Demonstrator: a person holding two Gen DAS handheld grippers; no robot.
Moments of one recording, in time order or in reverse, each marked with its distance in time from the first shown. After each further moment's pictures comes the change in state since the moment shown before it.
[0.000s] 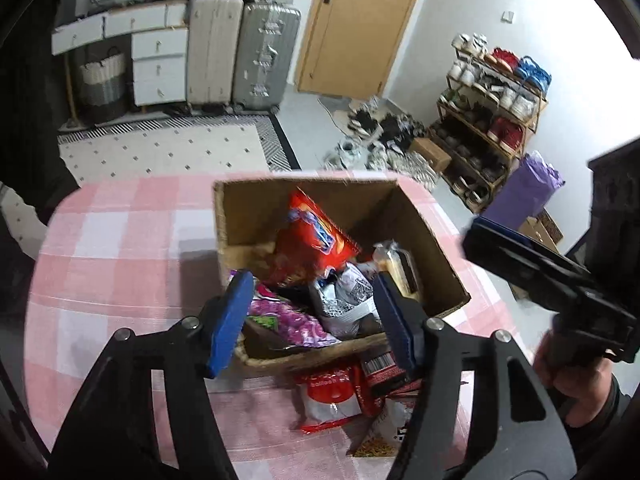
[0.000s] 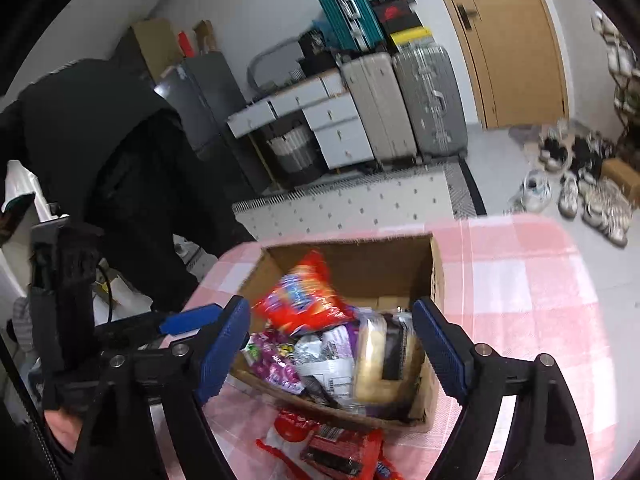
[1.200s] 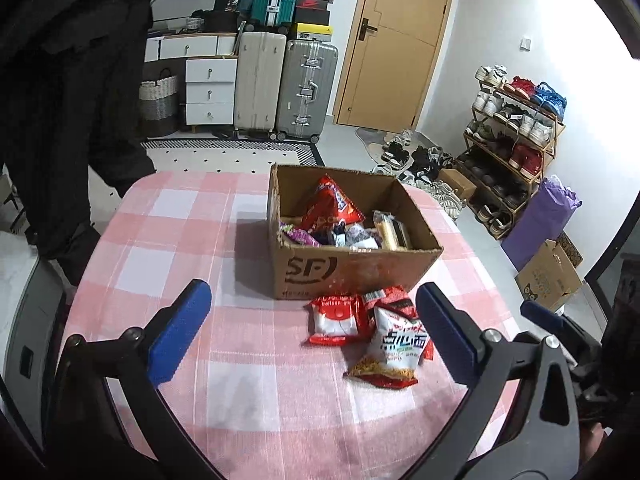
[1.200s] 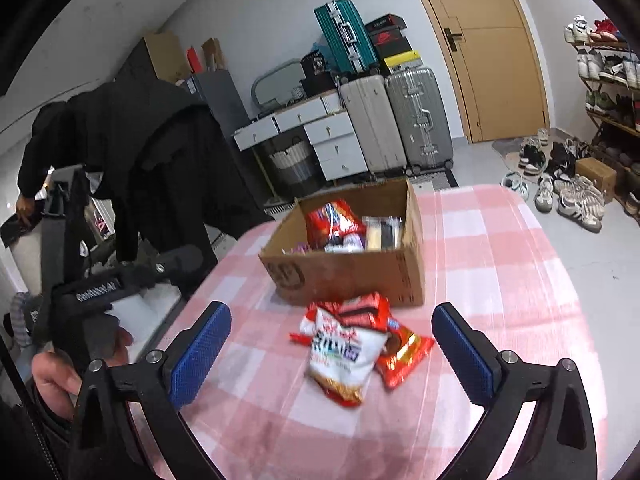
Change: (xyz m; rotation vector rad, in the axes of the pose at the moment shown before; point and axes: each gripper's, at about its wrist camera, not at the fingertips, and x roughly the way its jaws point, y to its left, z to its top) left arm -0.149 -0.022 -0.098 -0.064 -0.133 0.136; right arm -0.133 0.040 -0.130 0.013 -0.045 -0.064
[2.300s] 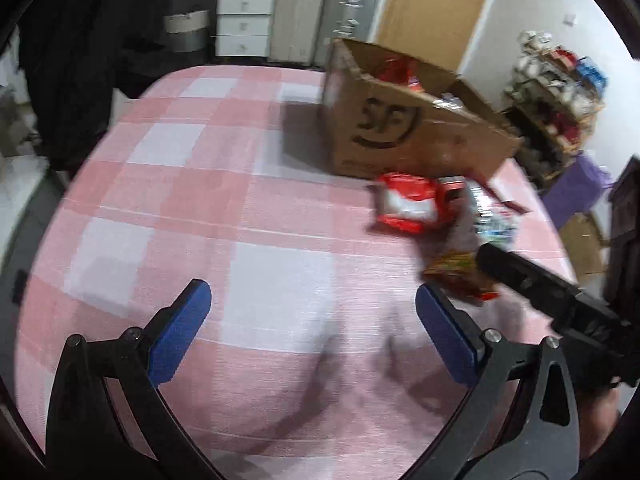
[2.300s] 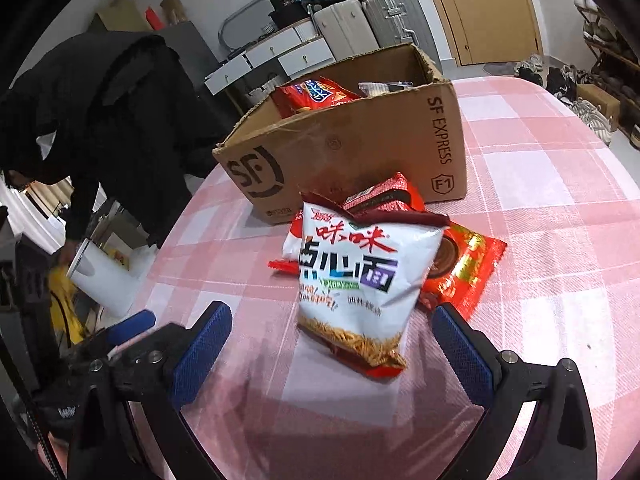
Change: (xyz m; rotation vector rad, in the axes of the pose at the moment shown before) left arm 0.067 0.041 -0.104 -0.072 0.209 0.128; right arm 0.134 0.003 -0.051 0.119 0.243 -0.020
